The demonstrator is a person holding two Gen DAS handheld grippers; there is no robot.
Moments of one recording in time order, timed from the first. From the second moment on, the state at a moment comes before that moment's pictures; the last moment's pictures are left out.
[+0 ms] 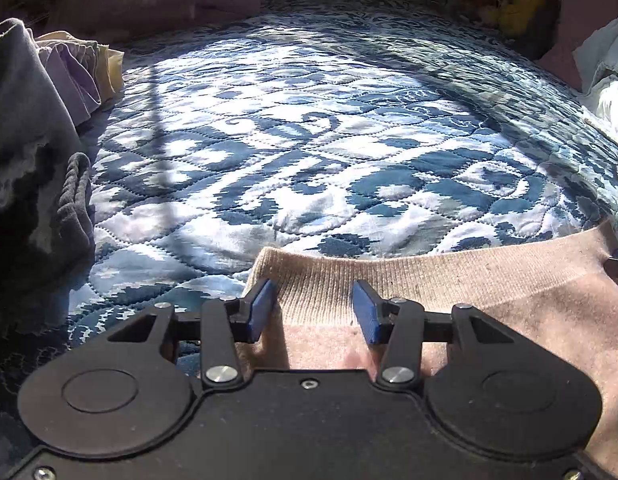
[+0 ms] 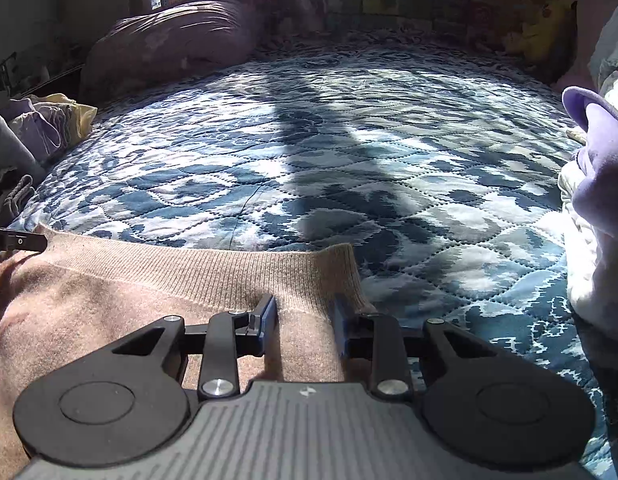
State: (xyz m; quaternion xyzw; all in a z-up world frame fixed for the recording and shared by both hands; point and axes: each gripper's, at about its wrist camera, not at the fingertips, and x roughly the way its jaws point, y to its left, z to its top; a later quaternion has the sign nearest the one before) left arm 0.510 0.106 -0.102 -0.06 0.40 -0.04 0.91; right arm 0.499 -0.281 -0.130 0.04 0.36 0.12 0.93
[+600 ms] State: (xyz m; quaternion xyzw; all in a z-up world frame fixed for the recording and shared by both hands) left arm 0.422 0.103 -0.077 0.01 0.35 -0.11 0.93; right arm 0.431 -0.242 -0.101 -0.07 0.31 0.18 0.93
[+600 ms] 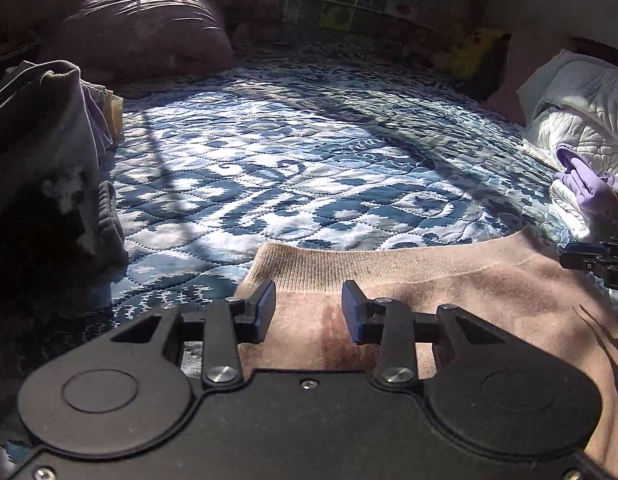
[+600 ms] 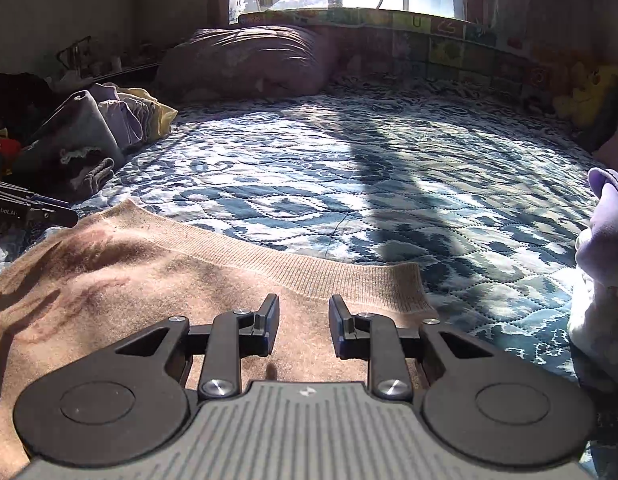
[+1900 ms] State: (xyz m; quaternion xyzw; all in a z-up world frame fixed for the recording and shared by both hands) left arm 0.237 0.217 -0.105 -0.16 0.33 0.00 0.93; right arm 0.061 -0.127 -0.123 -0.10 0.31 0.16 0.93
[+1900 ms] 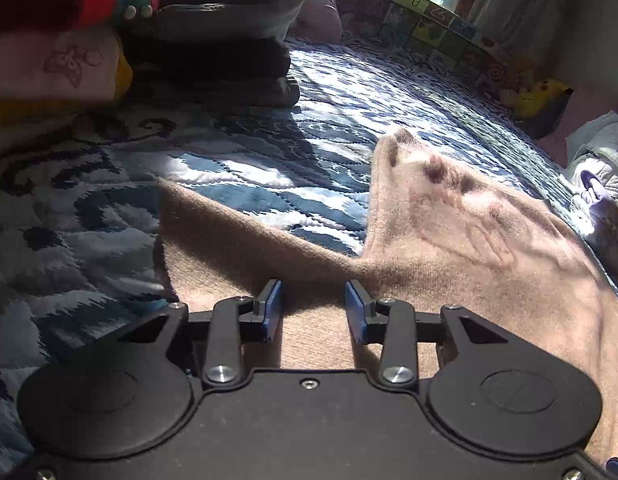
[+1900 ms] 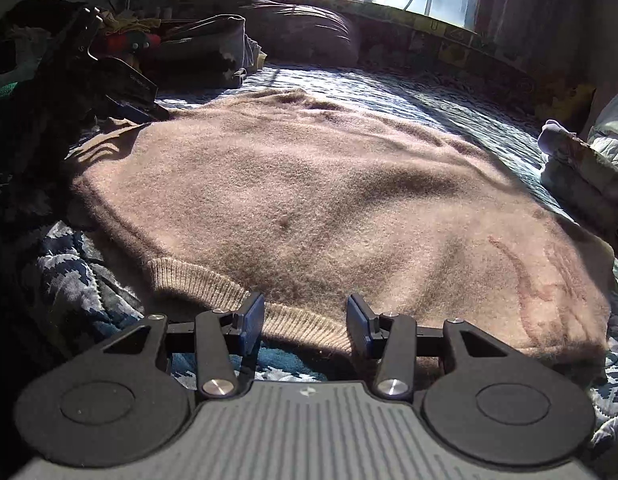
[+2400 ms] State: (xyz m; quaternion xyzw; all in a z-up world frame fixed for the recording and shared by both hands) left arm 0.181 0.062 -0.090 0.01 0.30 -0.23 0.93; right arm 0.087 -0.204 -0.133 -0.05 0.31 -0.02 0.95
